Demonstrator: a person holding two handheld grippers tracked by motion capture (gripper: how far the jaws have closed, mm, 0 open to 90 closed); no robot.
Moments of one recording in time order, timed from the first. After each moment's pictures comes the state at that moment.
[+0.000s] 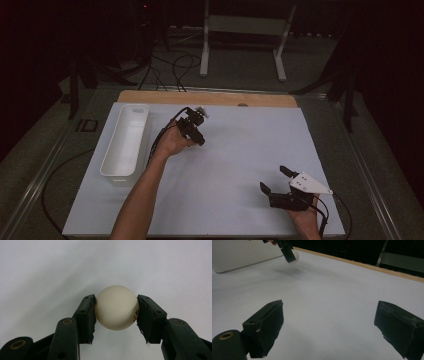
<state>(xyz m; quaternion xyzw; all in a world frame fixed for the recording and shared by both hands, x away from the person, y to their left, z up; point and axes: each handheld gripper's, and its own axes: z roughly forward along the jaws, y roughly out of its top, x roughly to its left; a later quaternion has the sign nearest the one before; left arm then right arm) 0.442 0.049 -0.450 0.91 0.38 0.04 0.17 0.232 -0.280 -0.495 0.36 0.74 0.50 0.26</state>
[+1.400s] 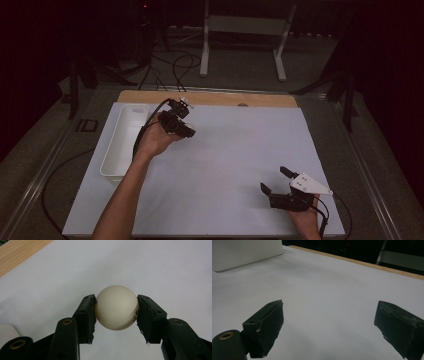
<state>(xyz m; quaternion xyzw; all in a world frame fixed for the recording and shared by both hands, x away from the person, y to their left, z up) 0.409 0.093 -0.391 0.88 0.39 0.09 0.24 0.231 -0.281 -0.497 0.36 0.74 0.50 0.25</state>
